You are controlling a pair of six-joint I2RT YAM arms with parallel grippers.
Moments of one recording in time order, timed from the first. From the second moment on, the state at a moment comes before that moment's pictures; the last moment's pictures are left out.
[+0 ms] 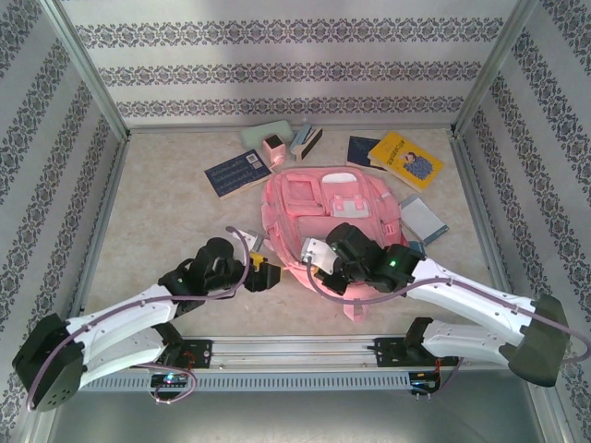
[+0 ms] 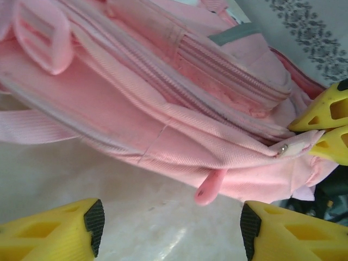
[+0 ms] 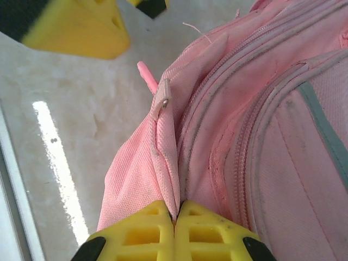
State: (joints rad) left arm -0.74 0.99 0.41 0.06 0.29 -0.49; right arm 0.93 1.06 0.82 -0.66 -0.08 -0.26
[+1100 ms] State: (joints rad) left arm -0.78 1.20 0.57 0.05 0.45 -0.43; right arm 0.86 0.98 0.78 -0.66 -0.18 -0.21
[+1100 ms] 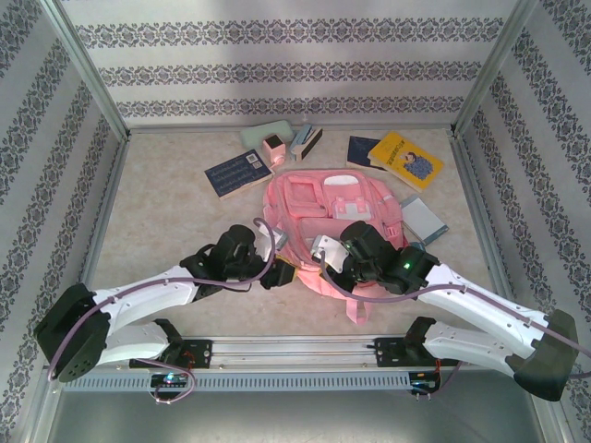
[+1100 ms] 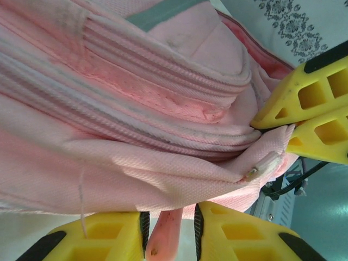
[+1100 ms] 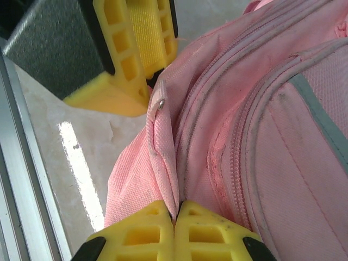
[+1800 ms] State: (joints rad) left arm -0.83 1.12 0.61 -0.09 0.19 -0.37; right arm 0.85 0.96 0.78 -0.64 -0.17 -0.19
